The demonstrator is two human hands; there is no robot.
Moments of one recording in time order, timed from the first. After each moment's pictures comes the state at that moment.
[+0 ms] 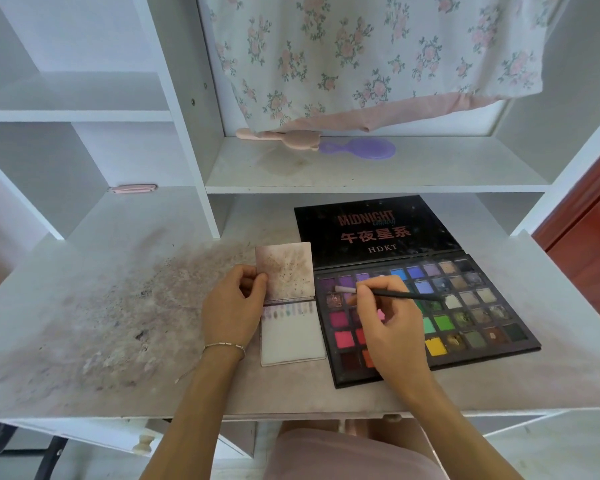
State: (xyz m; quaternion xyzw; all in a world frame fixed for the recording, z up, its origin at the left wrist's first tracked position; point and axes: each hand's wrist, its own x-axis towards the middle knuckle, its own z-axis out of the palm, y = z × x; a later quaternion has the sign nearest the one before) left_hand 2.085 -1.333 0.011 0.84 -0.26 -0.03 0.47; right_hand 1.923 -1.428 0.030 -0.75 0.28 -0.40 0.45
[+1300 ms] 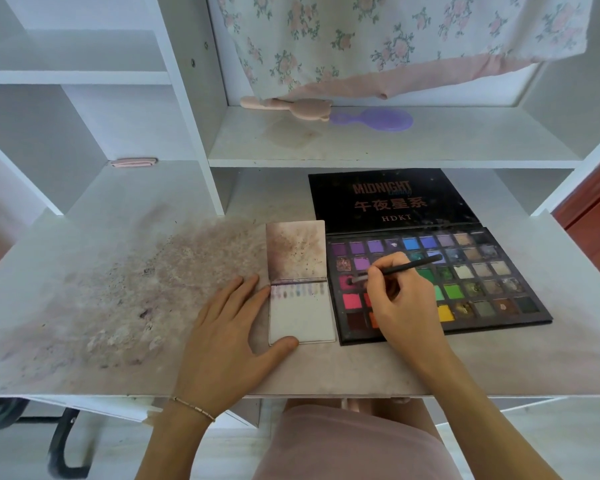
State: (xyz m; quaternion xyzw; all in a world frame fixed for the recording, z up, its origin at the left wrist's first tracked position) left_hand 2.059 -1.271 0.009 0.87 -0.45 -0.04 0.19; right_hand 1.926 -1.445 0.023 -0.82 0.28 -0.33 0.37
